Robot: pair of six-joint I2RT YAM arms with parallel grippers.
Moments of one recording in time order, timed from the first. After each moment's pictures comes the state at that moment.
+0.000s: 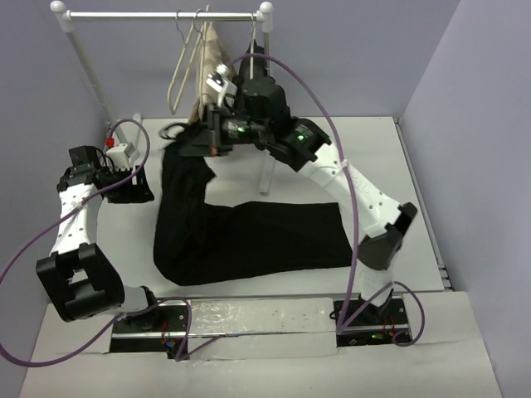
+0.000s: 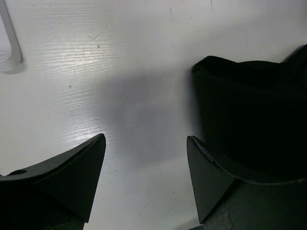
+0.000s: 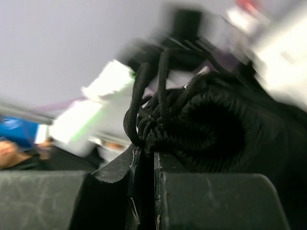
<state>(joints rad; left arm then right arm) 0.31 1.37 1.11 -0.76 0.46 0.27 0.88 1.91 2.32 -0.50 -0.55 0.76</state>
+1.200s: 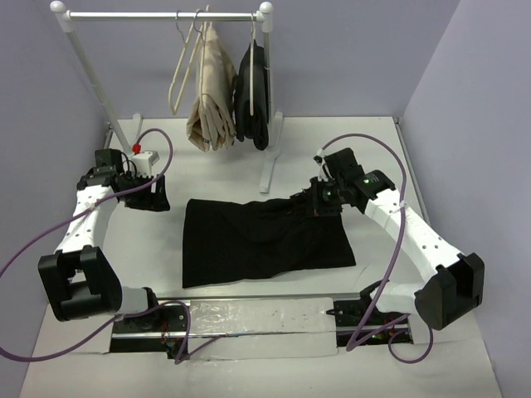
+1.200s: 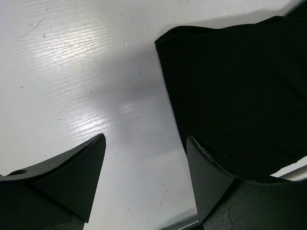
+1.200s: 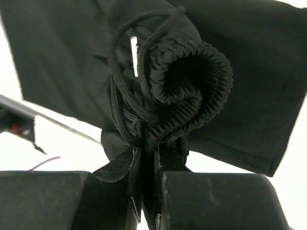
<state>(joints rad) 0.15 1.36 1.05 -0.78 0.41 0.29 0.43 1.25 1.12 -0.88 -0.24 0.37</state>
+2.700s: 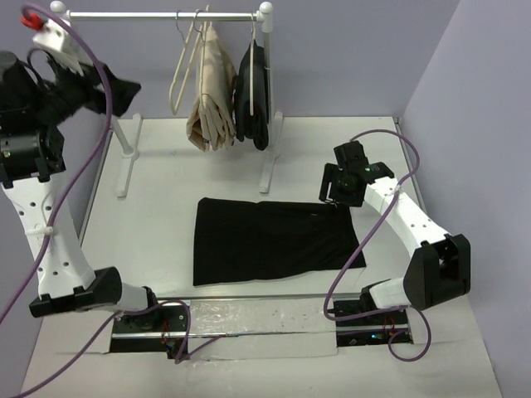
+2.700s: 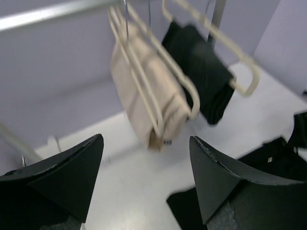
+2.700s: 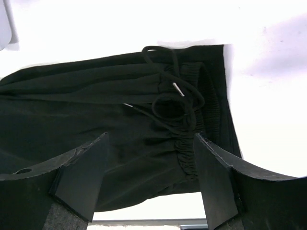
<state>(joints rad) 0.18 1.38 2.07 -0.84 0.69 0.10 0.27 1.37 1.11 -0.81 0.13 0.47</state>
